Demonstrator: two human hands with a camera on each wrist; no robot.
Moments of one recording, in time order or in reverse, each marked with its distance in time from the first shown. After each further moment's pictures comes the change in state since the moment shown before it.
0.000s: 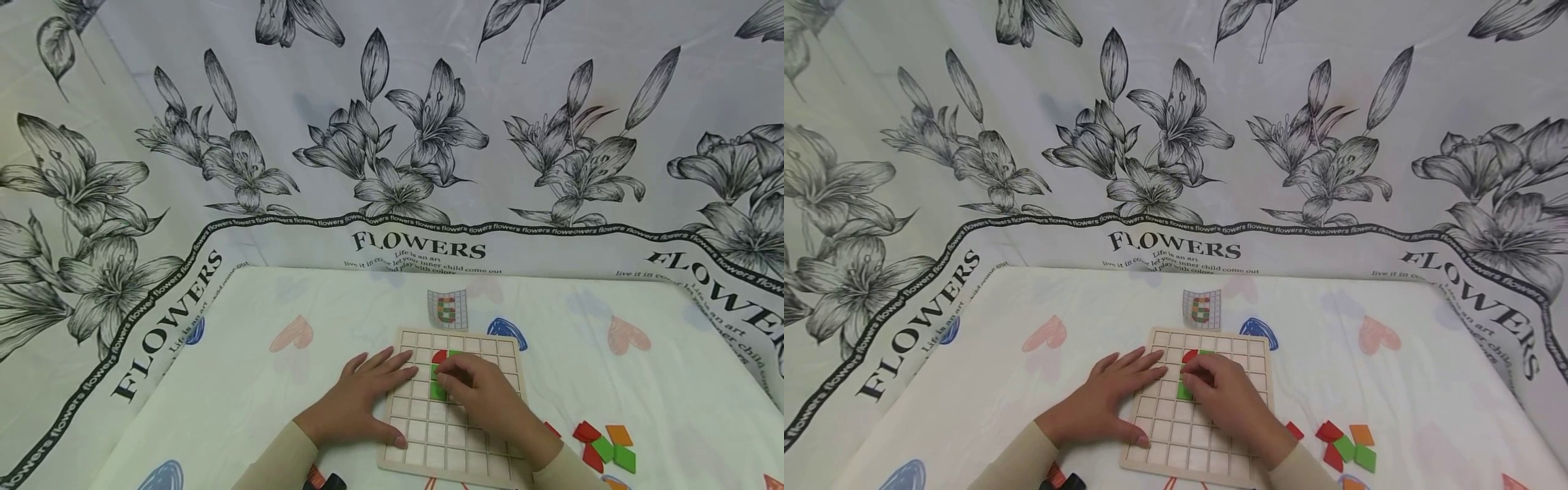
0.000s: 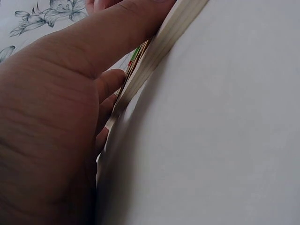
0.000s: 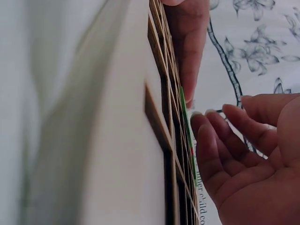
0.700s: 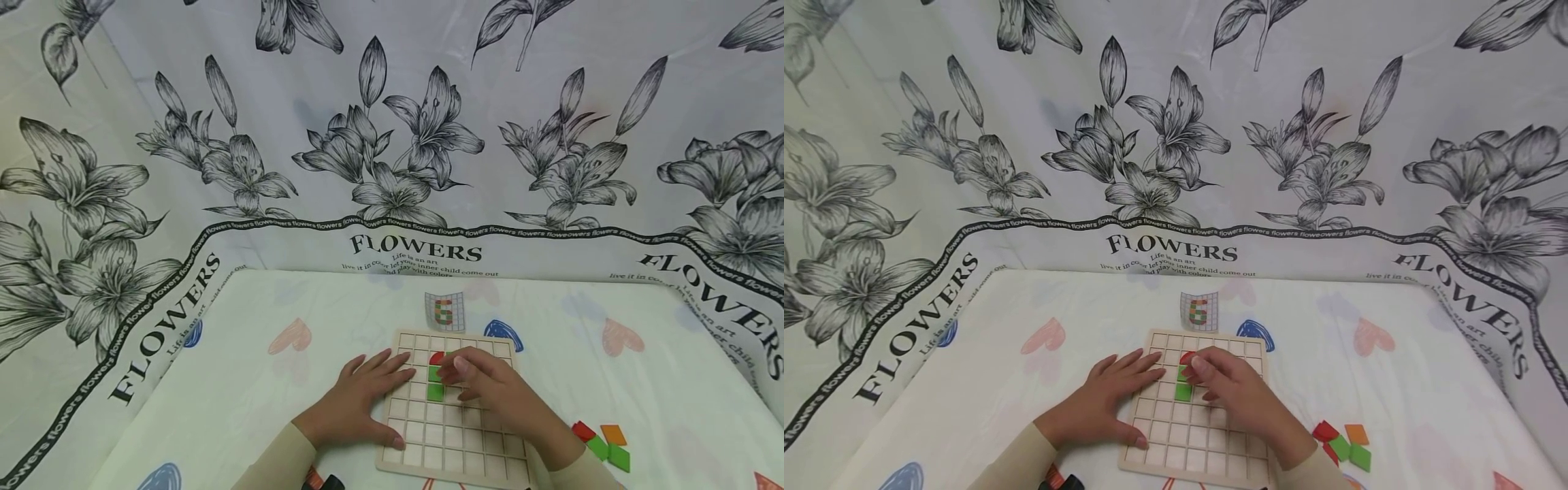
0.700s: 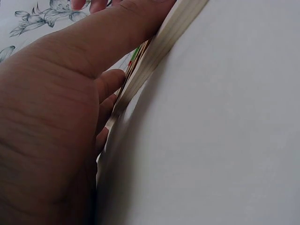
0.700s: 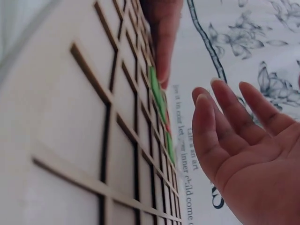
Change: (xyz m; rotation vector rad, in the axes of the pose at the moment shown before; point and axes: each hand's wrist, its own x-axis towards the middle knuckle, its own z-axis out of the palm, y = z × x) left_hand 0.000 0.001 0.000 0.012 0.004 0.005; right_hand -0.013 -0.013 -0.031 0.330 -0.156 -0.054
